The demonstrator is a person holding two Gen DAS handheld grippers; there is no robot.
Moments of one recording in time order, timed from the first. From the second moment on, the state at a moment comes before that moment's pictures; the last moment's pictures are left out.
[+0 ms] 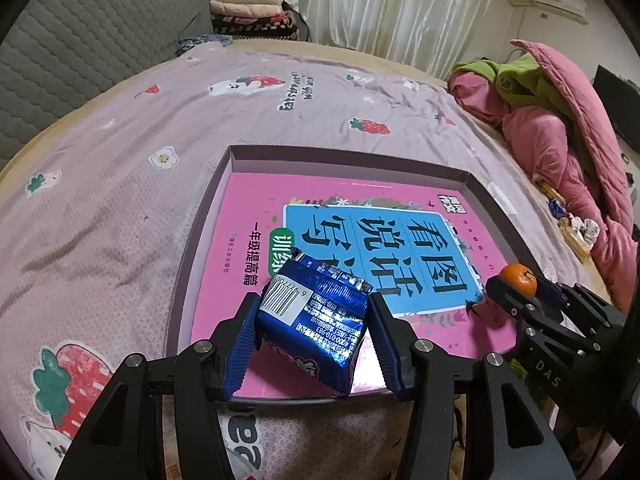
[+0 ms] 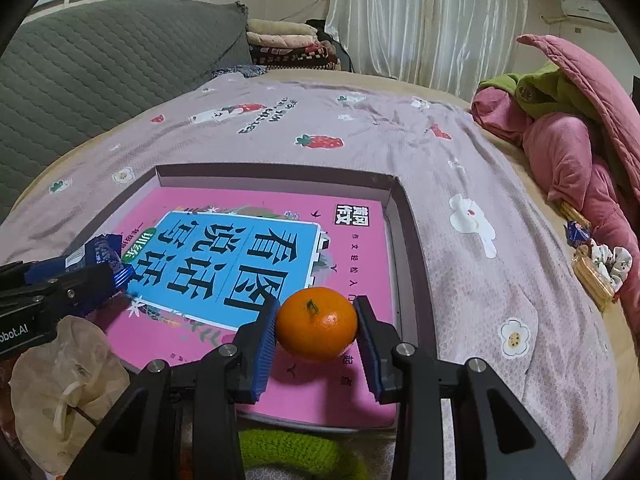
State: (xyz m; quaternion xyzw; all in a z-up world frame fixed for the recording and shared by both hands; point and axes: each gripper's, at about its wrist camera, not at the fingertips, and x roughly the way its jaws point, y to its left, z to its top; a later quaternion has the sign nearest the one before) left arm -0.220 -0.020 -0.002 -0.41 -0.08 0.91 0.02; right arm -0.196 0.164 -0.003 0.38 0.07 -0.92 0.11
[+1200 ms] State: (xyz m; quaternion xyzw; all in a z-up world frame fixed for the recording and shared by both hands) left arm -0.227 -0.027 -0.013 -0.43 -0.10 0.89 0.01; right arm -0.197 0.171 -0.011 0.40 0.07 -0.91 0.09
